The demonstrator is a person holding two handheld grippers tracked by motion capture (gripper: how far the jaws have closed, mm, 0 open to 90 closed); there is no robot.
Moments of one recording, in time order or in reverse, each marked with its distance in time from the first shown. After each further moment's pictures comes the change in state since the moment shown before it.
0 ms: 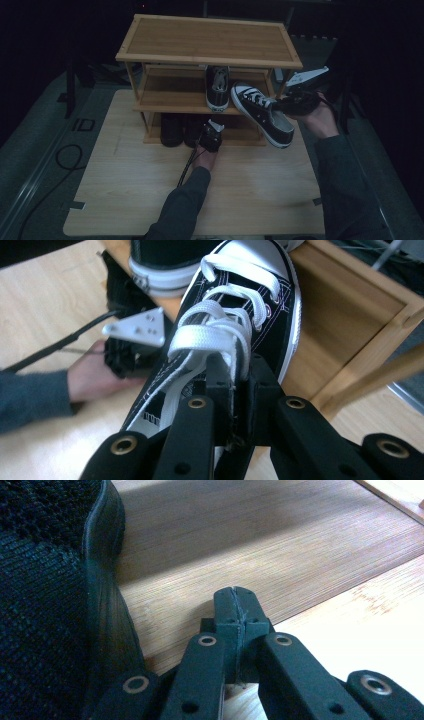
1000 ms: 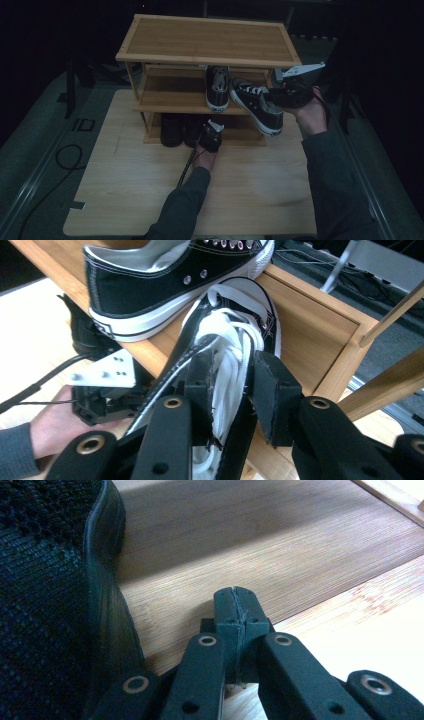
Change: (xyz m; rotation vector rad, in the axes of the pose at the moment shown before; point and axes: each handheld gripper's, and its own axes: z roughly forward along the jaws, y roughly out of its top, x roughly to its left) left arm 0.000 0.000 -0.001 0.001 -0.001 -0.005; right arm 0.000 0.015 0.009 -0.080 -0.124 0.072
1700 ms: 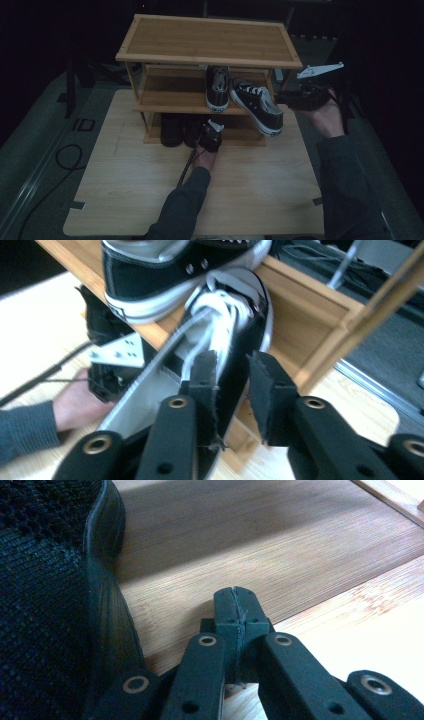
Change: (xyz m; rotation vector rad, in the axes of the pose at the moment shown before) left arm 0.000 0.000 0.000 0.000 -0.003 -0.002; right arm -0.011 -0.011 -0.031 0.011 0.033 0.010
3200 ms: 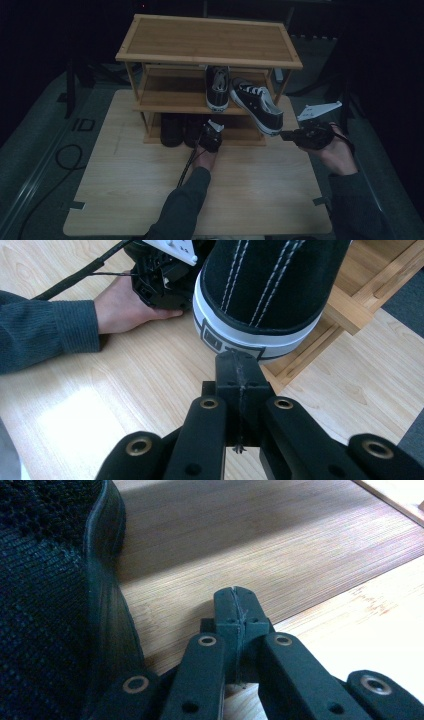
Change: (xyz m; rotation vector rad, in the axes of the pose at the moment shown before) left arm 0.000 0.000 0.000 0.000 0.001 -0.001; right arm 0.044 -0.071 -0.016 0.153 0.069 -0.083
